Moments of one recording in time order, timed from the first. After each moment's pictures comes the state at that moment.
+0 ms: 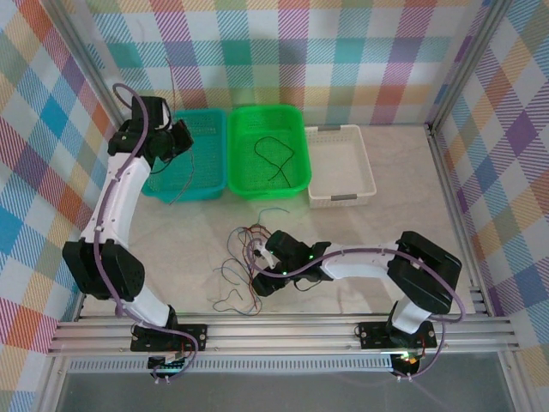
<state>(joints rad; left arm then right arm) -0.04 1.62 1.71 -0.82 0.13 -0.55 1.09 1.64 0.83 -0.14 -0.26 0.41</state>
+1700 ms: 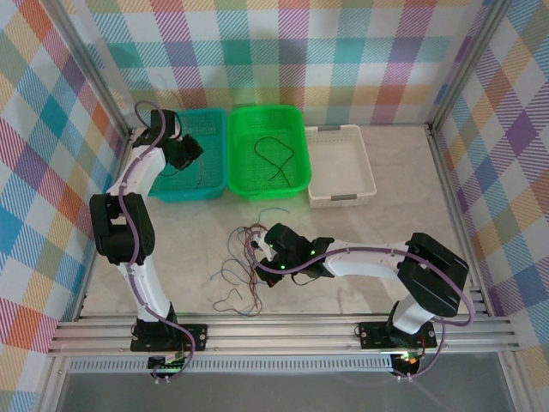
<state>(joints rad) 0.00 1.93 1.65 -0.60 0.26 -0.65 1.09 1.59 0.87 -0.16 -0.22 0.39</state>
